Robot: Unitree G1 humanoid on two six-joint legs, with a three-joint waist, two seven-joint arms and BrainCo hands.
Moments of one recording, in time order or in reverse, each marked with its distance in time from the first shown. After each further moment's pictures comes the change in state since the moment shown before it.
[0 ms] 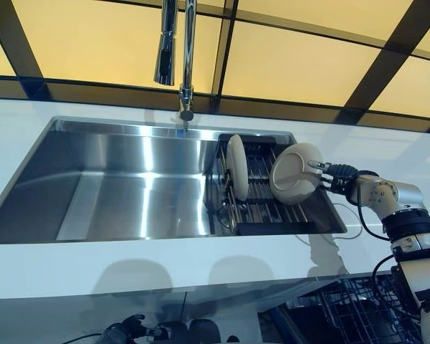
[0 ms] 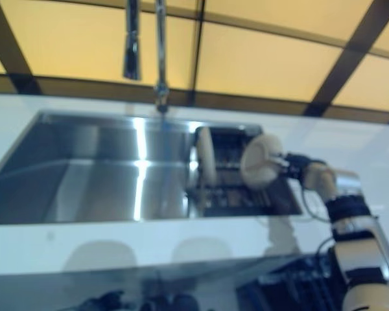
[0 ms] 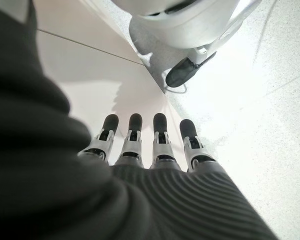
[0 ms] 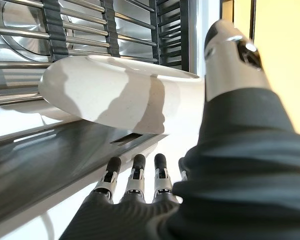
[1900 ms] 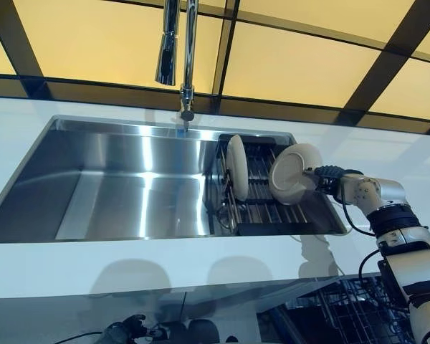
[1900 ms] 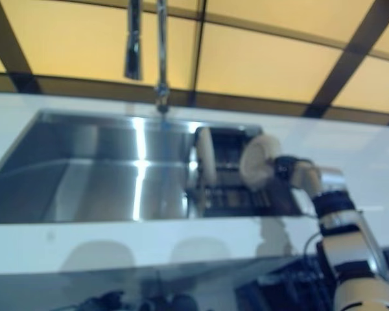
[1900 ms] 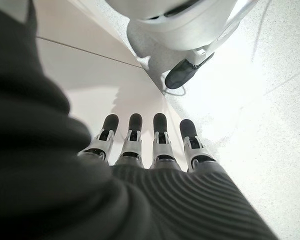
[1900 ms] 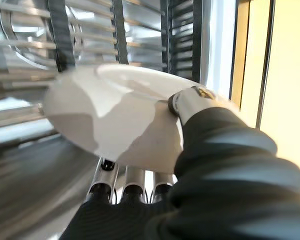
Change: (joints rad) left arm -0.008 0.008 -0.037 -0.004 0.000 0.018 -0.007; right arm -0.054 0.068 0.034 0.044 -0.032 0.017 -0.058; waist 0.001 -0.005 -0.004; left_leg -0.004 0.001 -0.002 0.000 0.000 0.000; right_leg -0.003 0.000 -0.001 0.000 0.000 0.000
